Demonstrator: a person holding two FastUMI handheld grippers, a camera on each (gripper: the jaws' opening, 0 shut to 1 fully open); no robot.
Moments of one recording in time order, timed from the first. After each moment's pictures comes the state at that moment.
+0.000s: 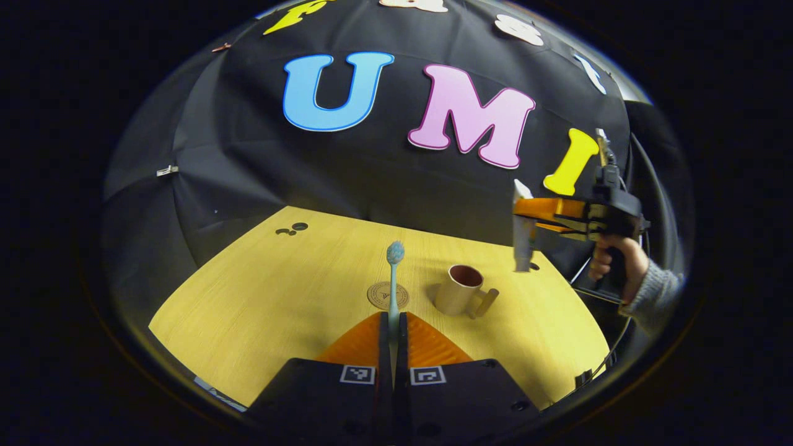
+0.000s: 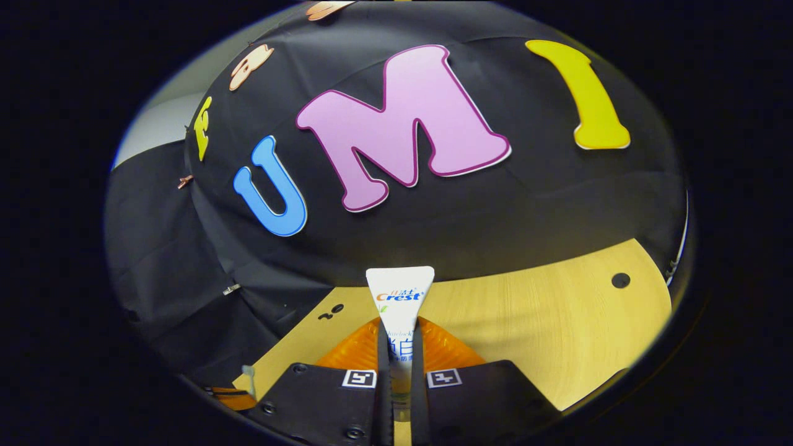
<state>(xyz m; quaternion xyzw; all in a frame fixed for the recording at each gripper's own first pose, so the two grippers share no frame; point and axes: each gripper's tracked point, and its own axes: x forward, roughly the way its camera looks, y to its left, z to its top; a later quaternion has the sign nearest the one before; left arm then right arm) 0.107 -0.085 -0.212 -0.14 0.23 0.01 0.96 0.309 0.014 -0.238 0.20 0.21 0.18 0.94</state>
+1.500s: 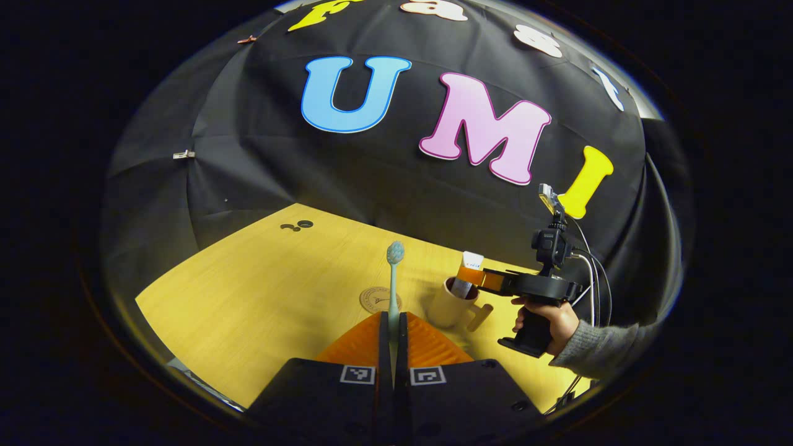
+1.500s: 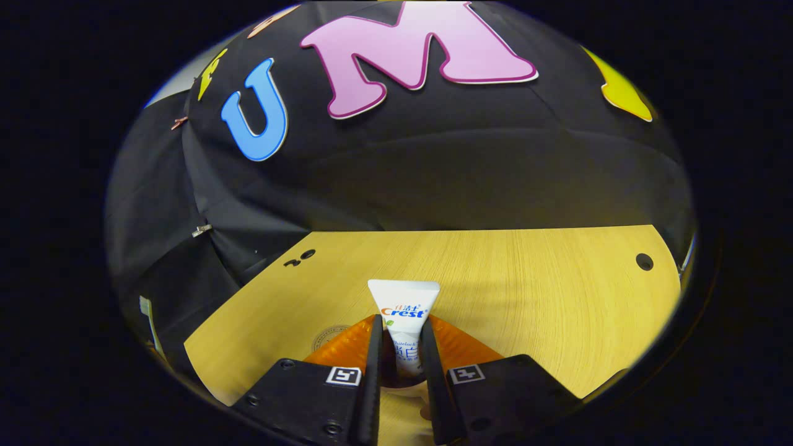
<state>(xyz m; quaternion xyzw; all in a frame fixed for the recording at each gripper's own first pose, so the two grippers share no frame) 0.134 -0.109 -0.208 -0.19 0.20 0.04 0.96 0.301 0.039 -0.371 0.13 0.29 0.19 0.93</state>
